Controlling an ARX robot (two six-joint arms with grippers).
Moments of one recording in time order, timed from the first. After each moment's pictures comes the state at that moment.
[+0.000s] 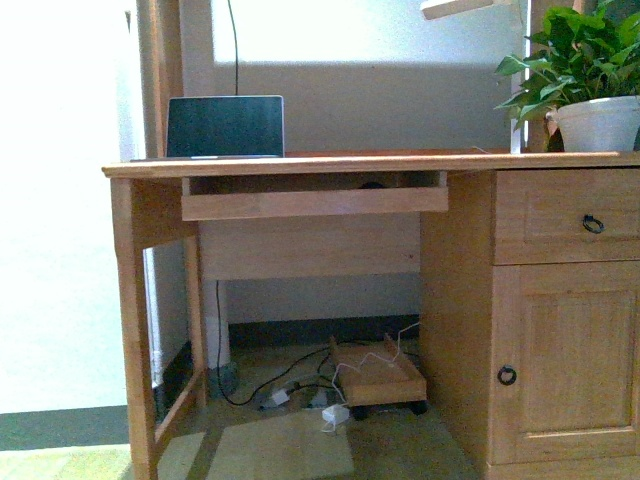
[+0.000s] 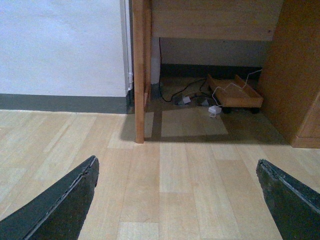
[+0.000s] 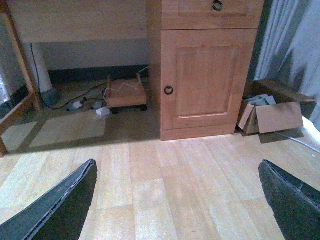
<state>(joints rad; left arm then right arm) -0.01 0.00 0.01 0.00 0.00 -0.01 0.00 0.00 0.02 0.00 0.00 0.00</state>
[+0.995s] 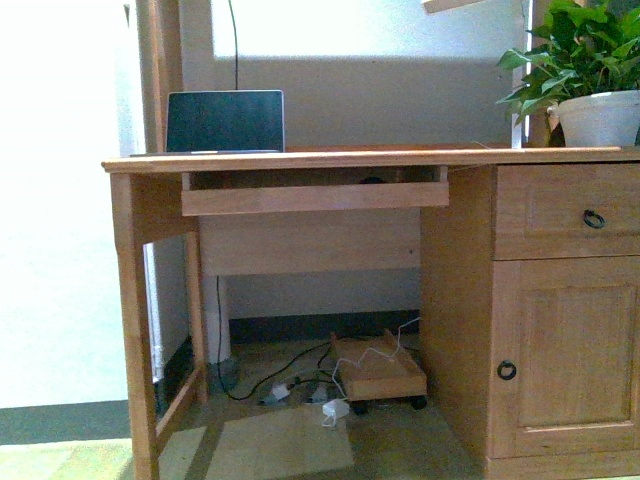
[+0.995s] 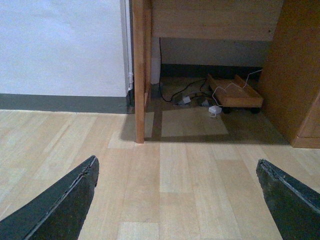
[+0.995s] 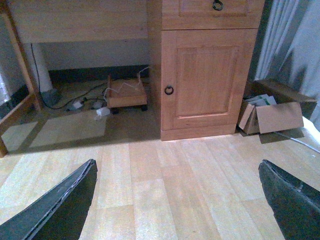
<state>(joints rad) -0.01 0.00 0.01 0.00 0.00 -0.01 0.00 0.00 0.02 0.00 0.00 0.00</state>
